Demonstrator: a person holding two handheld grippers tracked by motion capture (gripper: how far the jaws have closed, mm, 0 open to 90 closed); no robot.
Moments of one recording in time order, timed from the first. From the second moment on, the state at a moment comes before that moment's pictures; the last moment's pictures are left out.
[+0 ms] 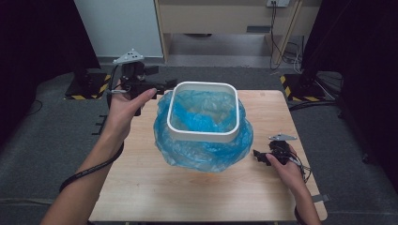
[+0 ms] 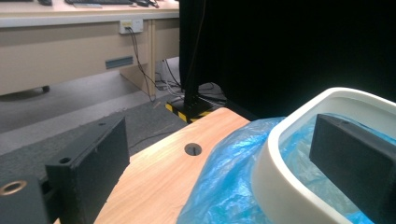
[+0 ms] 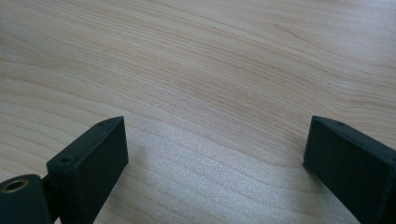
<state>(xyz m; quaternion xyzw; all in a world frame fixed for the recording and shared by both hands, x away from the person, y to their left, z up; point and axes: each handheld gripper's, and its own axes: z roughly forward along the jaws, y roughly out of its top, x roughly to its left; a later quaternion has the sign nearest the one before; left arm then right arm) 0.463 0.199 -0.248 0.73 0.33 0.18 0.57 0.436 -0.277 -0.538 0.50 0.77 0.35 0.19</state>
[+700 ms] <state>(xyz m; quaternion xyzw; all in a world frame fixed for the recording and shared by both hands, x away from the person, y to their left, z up) 0.473 0.235 -0.272 0.70 0.41 0.21 0.54 0.436 -0.278 -0.538 0.50 0.77 0.35 0.19</state>
